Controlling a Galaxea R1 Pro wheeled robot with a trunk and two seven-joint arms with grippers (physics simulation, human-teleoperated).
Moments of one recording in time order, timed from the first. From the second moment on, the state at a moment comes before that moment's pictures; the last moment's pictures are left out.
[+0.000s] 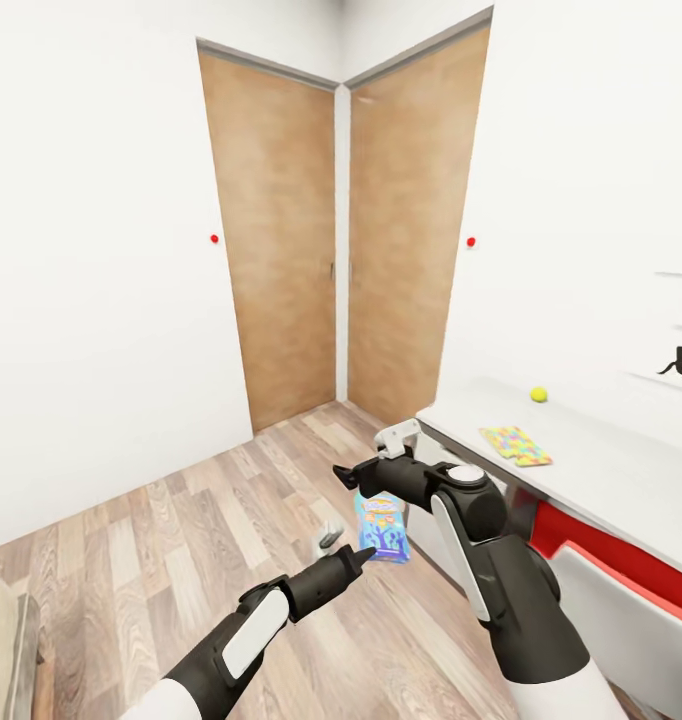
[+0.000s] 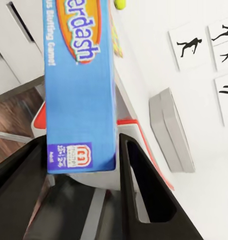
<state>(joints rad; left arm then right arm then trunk) -0.52 -0.10 -0.51 -0.72 1.09 0.31 -0.42 -0.54 0.09 0.27 -1.61 0.02 0.91 0.34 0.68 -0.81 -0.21</state>
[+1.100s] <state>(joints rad) -0.51 -0.09 -0.51 -0.76 1.09 0.28 -0.42 -0.55 0.09 0.26 -1.62 0.02 0.90 0.34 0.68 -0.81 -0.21</state>
